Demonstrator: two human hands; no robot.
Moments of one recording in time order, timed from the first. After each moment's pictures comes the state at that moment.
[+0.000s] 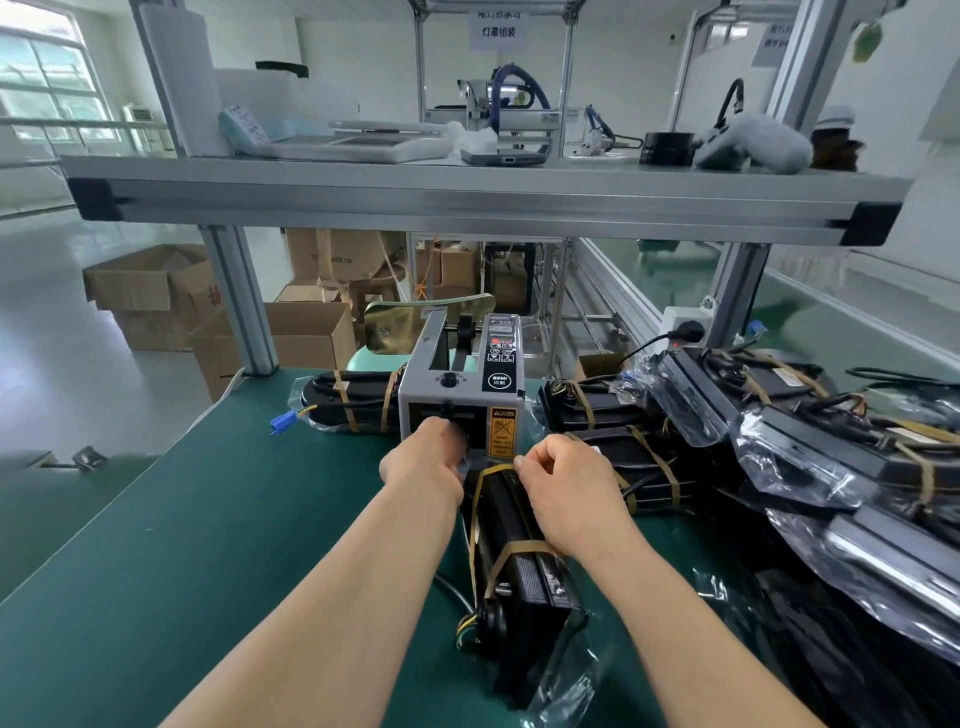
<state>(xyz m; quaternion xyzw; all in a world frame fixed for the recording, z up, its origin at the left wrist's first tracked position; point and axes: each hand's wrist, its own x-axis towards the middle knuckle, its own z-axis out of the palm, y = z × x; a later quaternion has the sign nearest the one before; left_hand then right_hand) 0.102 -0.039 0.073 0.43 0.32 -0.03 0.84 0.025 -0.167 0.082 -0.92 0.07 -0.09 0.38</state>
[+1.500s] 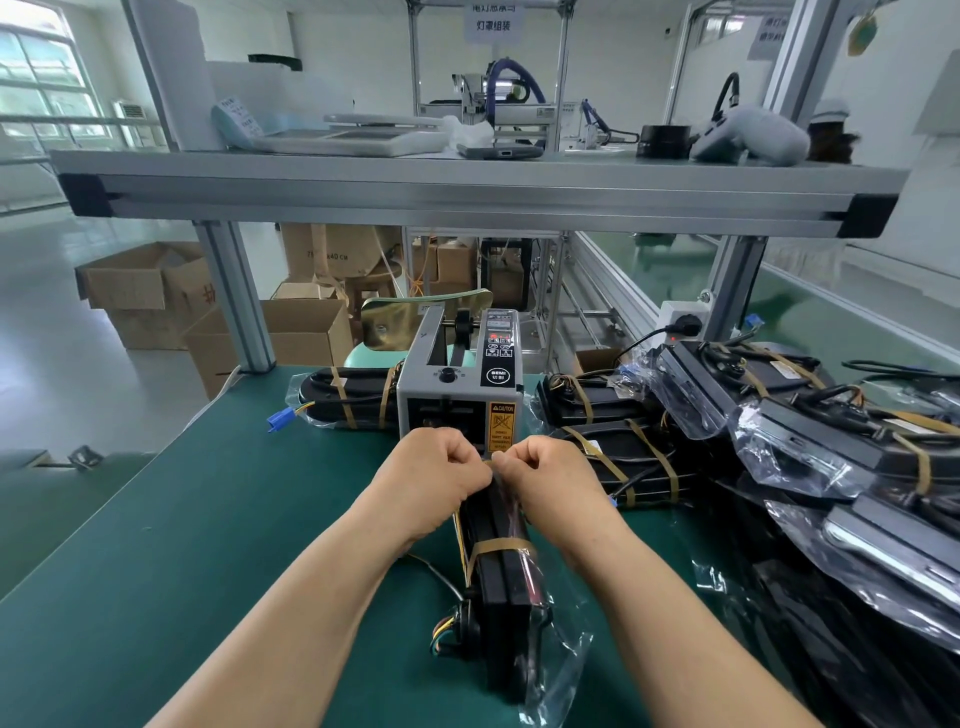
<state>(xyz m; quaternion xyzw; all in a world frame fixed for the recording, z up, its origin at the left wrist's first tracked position) 0.054 -0.008 0.080 0.85 -0.09 -0.01 0.51 0.024 -0.155 0.081 -0.83 0.06 -0.03 0.55</state>
